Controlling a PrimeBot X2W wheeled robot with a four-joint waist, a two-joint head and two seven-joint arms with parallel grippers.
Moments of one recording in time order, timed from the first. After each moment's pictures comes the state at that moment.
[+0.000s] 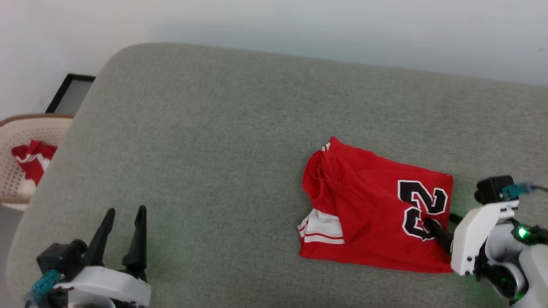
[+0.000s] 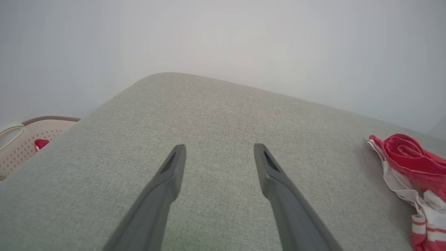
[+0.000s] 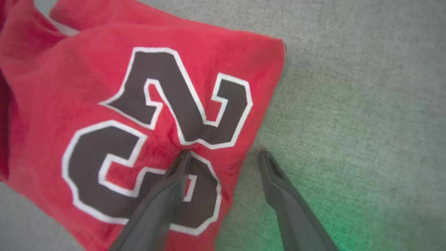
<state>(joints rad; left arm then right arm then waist) -0.11 0.31 -0.05 0.30 -0.52 -0.13 -0.26 -0.35 -0.35 0.24 0.41 0.57 0.13 0.48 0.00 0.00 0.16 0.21</state>
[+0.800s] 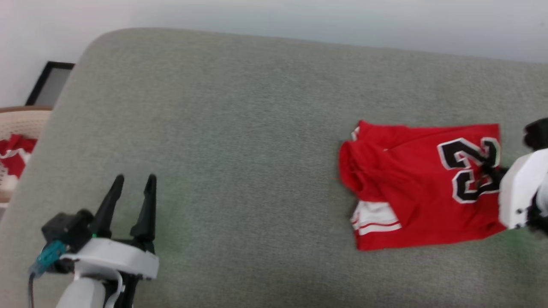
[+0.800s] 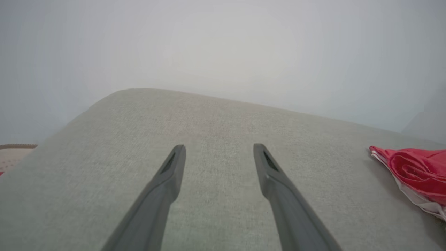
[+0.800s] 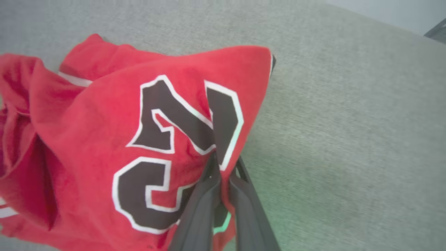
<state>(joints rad) -0.20 0.32 -0.09 0.27 -0.52 -0.13 -0.26 -0.47 -0.48 0.17 0.27 0.51 0.13 0.65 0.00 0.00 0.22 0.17</state>
